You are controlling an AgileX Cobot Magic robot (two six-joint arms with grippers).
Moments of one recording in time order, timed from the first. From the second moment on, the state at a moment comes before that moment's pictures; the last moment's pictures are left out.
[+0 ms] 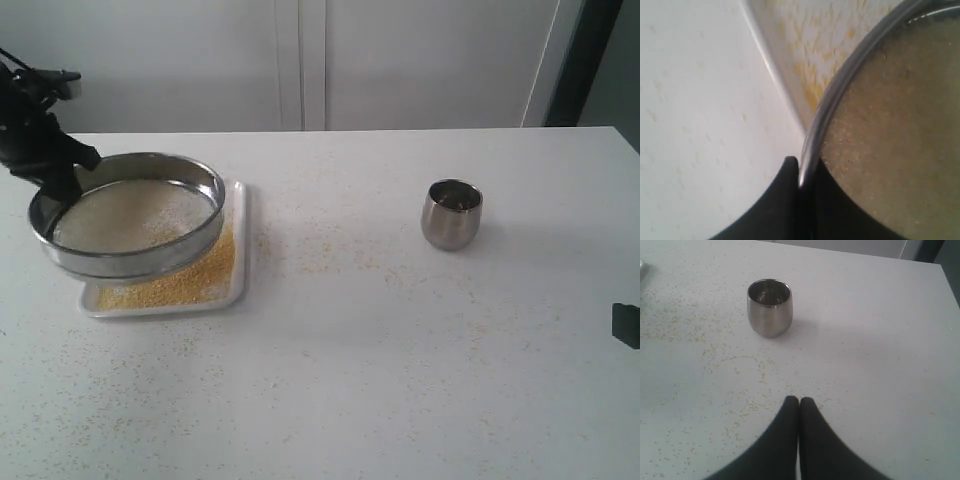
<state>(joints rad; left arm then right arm) -0.02 2.07 -1.80 -0.21 1.11 0.43 0.07 0.69 -0.39 0.19 0.30 -0.23</state>
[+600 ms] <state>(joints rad) -0.01 2.12 -1.90 -0.28 1.06 0.37 0.07 0.69 -0.39 0.19 0.30 -0.23</state>
